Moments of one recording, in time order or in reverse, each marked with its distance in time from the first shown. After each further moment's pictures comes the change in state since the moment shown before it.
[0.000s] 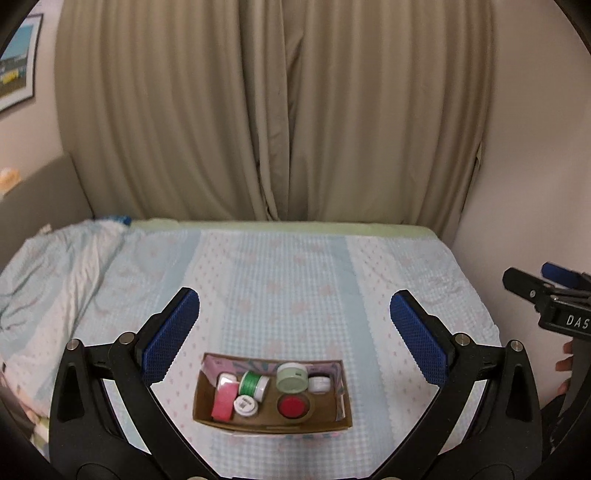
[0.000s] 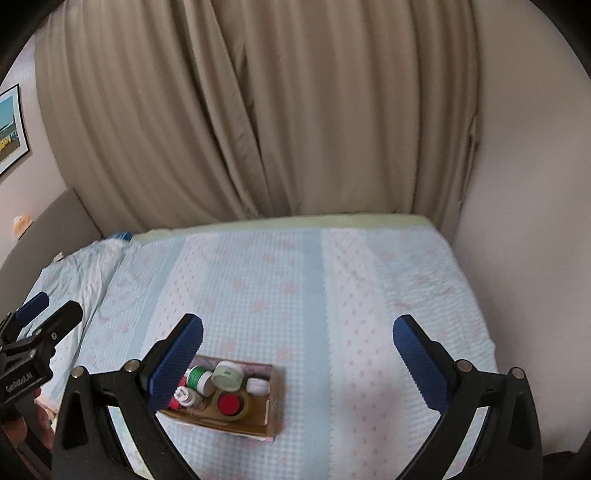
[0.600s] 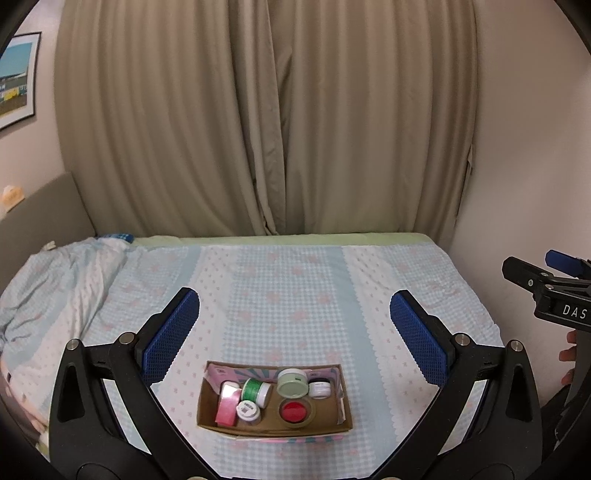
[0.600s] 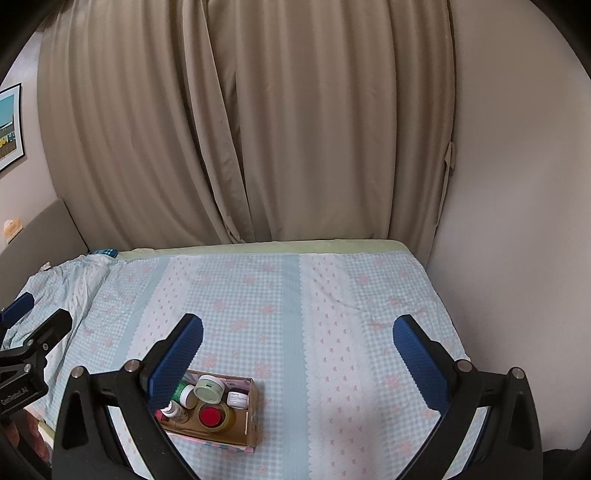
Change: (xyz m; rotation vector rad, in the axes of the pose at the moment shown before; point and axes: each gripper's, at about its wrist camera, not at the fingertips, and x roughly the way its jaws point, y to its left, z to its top) left arm -0.023 -0.017 -0.007 0.035 -0.048 0.005; right arm -0.033 -0.012 -0.007 -0.019 -0.092 -0.065
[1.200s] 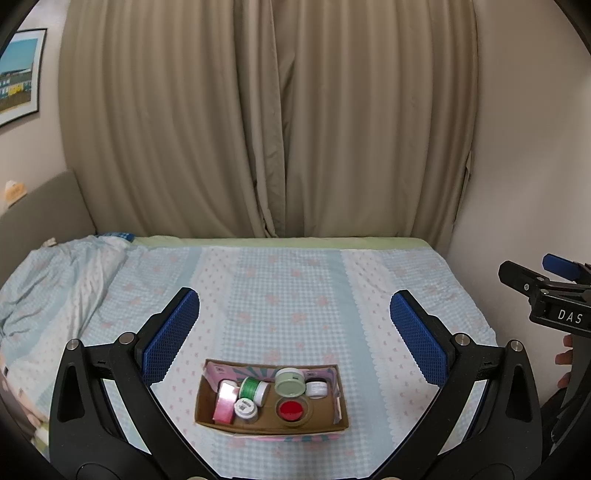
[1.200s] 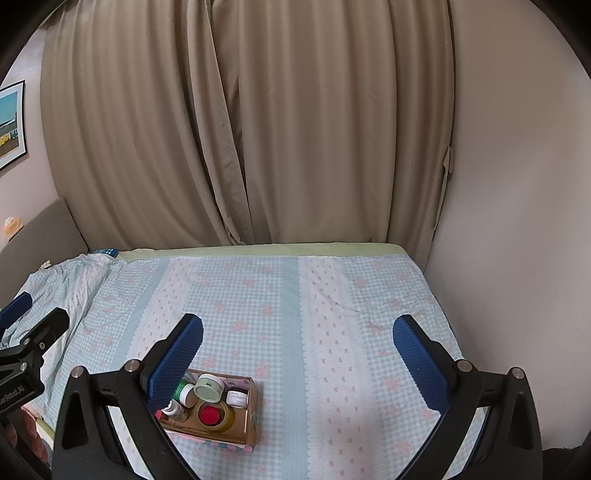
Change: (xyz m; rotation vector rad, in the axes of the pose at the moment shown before) left arm -0.012 0.001 0.002 -0.018 -0.011 -0.001; right arm -0.004 0.004 0.002 -0.007 -0.005 -0.005
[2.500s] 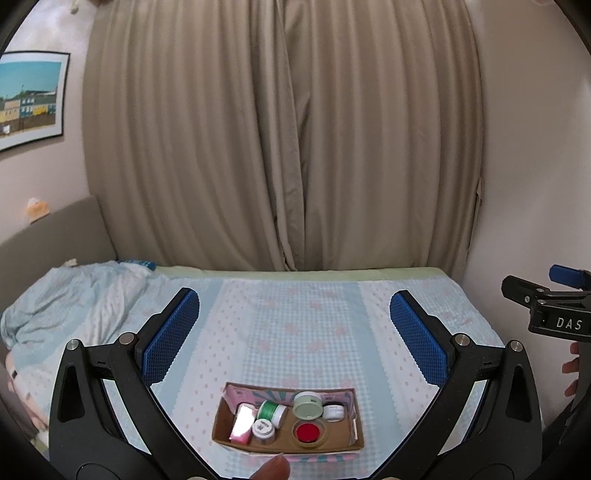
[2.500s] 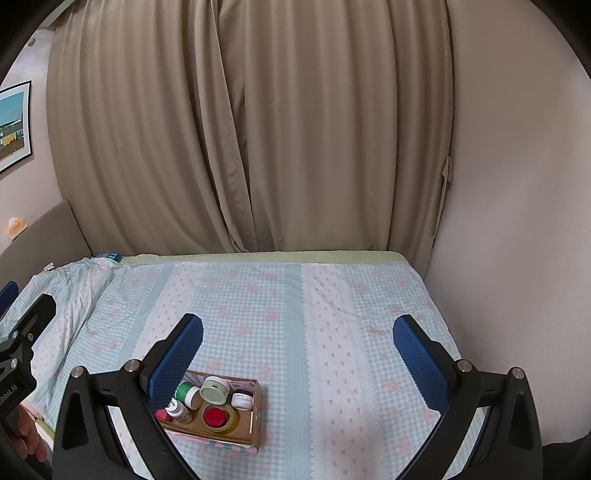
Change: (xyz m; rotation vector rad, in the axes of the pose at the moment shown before) left arm -0.037 -0.004 -0.009 -0.013 -0.153 0.097; right arm -0.006 -0.003 -0.005 -0.005 -0.036 0.015
